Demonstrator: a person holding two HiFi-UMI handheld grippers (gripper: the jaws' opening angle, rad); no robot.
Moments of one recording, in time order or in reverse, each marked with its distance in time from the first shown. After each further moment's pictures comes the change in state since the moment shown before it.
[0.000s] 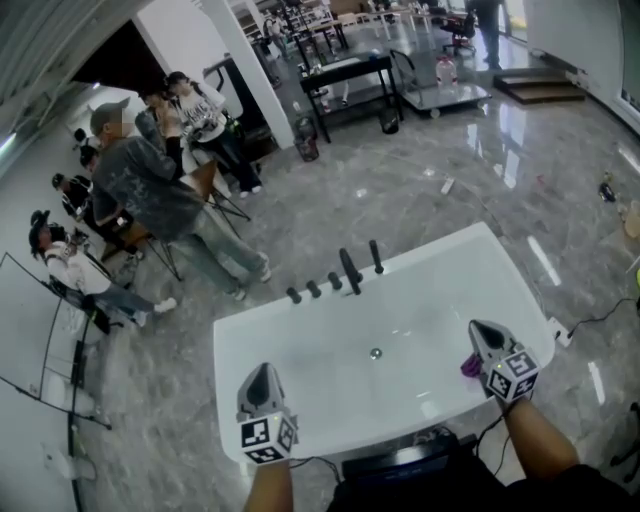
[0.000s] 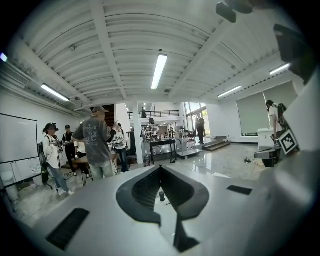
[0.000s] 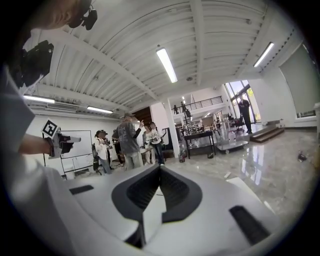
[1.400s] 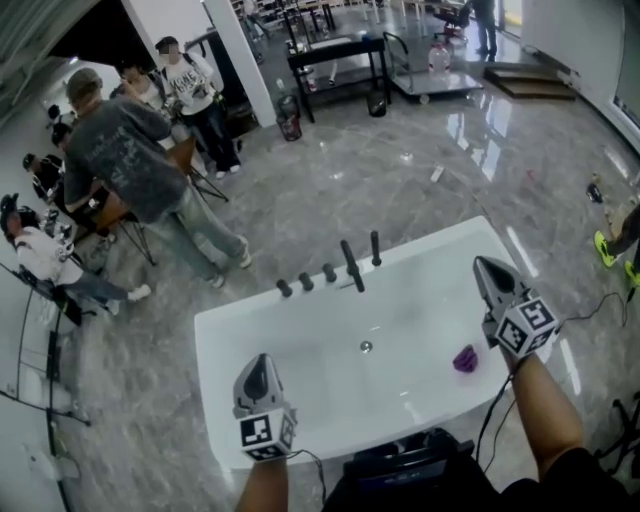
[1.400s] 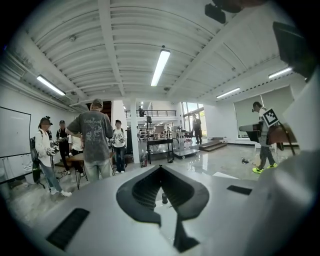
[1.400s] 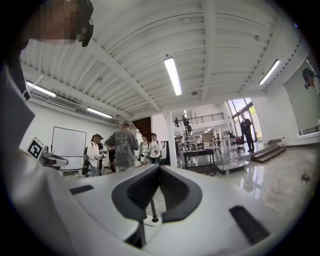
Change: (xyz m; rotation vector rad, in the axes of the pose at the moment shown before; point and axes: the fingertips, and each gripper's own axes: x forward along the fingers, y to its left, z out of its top) left arm 0.071 0.057 -0.028 -0.017 -0.009 -0.052; right arm 0.116 0.008 0.131 -0.105 -0.146 -0.039
